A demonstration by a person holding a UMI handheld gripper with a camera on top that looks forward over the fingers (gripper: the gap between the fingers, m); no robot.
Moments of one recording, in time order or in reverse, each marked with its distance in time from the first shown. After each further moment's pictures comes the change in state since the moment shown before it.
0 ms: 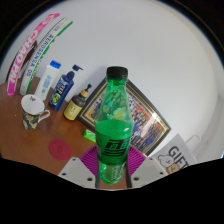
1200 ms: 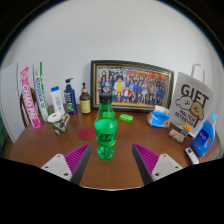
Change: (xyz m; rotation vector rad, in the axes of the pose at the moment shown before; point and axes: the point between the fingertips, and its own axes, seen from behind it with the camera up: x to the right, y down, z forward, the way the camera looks) arm 0.002 0.092 -0.120 -0.163 -0.347 0.584
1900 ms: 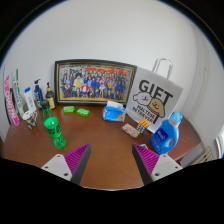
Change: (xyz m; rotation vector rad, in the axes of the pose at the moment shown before) arm 0.196 -0.011 -0.088 -0.125 0.236 0.009
